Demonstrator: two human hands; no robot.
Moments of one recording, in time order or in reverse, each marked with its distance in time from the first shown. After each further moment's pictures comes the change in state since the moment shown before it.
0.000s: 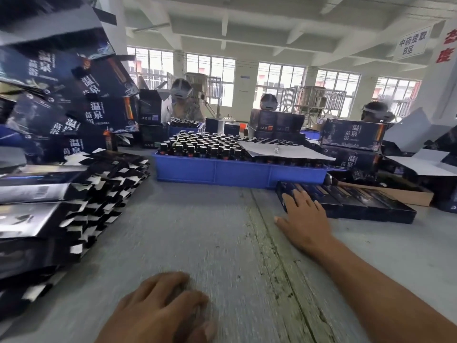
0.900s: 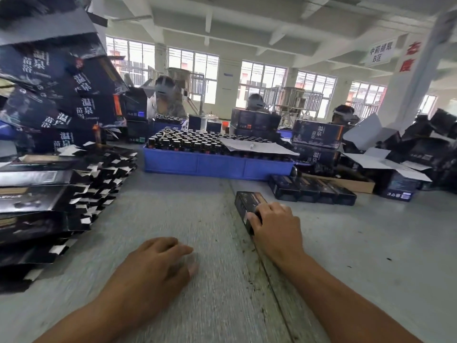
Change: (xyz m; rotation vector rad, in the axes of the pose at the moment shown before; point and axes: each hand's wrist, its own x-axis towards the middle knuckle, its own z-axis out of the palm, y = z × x) left_hand -0.013 0.006 0.003 -0.180 0.073 -0.065; right_hand -0.121 -0.036 -0.035 0.099 0.208 0.048
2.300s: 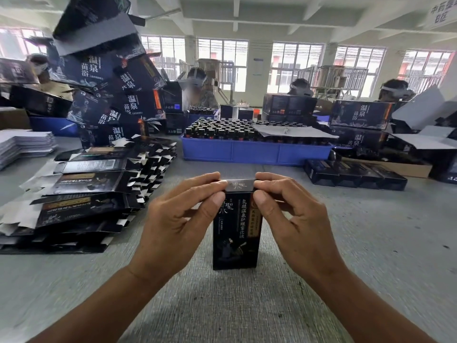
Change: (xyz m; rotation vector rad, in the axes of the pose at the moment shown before) left_hand -0.016 0.032 -0.052 -0.650 0.581 0.252; right_hand -0.079 -0.068 -0.072 1.010 0.214 -0.353
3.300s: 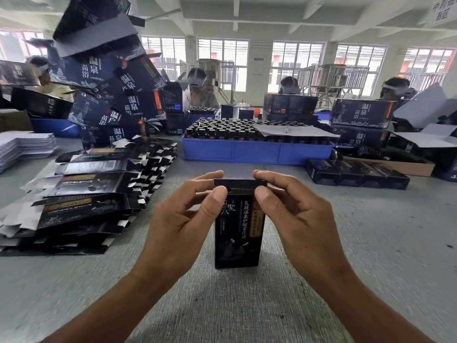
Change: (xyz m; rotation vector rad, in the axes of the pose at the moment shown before) left_hand -0.002 0.007 0.005 -0.207 -0.018 -0.235; right_hand -0.002 -0.014 -0.001 0.305 -0.032 0.217
